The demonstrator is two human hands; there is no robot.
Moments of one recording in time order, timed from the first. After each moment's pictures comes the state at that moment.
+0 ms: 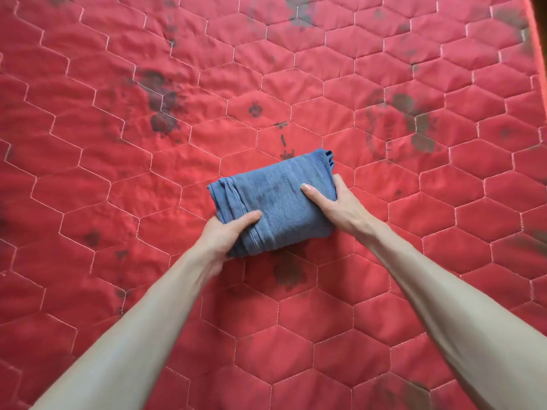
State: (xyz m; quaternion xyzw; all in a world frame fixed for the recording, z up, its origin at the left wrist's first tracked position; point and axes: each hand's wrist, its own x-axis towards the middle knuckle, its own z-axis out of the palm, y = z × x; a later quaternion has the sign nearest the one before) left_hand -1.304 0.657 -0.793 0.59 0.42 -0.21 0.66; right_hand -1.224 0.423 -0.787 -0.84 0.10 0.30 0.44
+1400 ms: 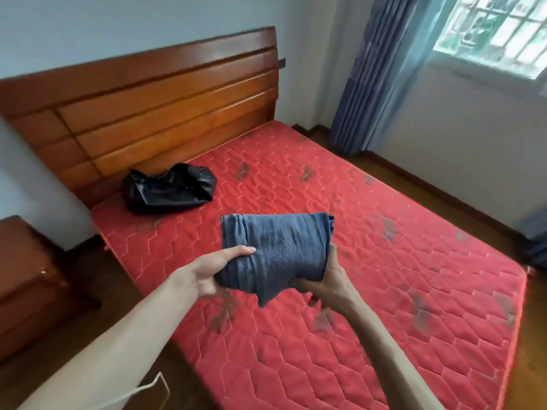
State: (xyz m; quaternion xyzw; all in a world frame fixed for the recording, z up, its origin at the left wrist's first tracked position) left_hand -1.652 0.718 -0.240 0.45 0.44 -0.04 0.77; right_hand -1.470 0.519 -0.269 -0.79 -0.30 0.35 0.41
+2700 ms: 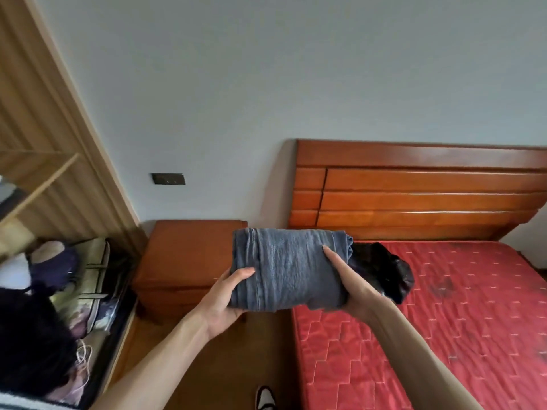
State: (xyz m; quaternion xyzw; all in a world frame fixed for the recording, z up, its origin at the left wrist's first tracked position) left_hand -2.084 0.999 -0.212 0.23 0.45 0.44 0.74; right_hand -1.817 1.034 -0.198 -0.60 -0.28 0.67 0.33
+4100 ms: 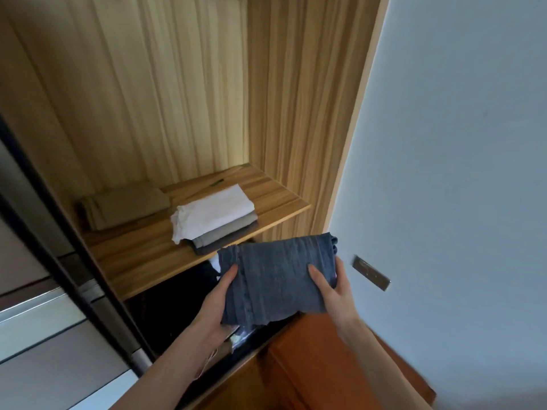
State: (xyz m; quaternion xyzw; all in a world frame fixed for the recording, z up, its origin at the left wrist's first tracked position) left_hand -2.456 1.117 -0.182 -0.07 0.51 0.77 0.37; right_hand -2.329 1.312 -0.174 -0.24 -0.61 0.72 0.23
